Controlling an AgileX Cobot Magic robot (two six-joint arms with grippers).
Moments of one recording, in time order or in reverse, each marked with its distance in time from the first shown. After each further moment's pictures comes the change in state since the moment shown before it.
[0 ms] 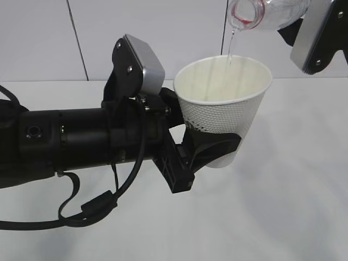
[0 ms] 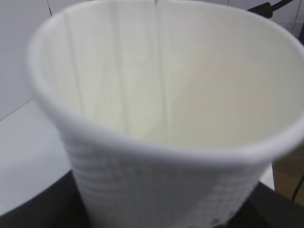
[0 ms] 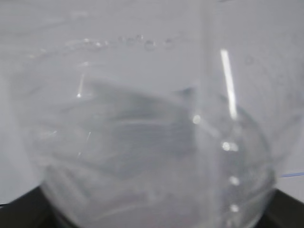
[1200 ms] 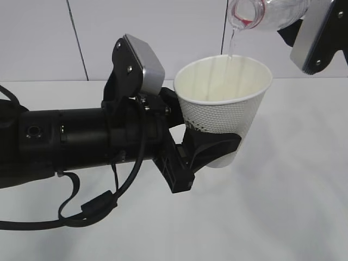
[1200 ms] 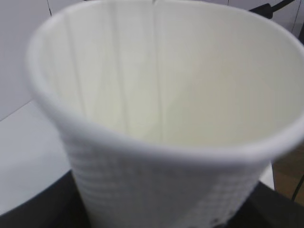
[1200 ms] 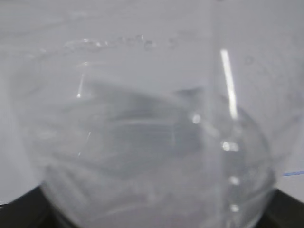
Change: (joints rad) left arm 0.000 0.000 0.000 0.000 -0.002 0.000; right arm 0.000 0.000 0.002 0.000 0.002 0.008
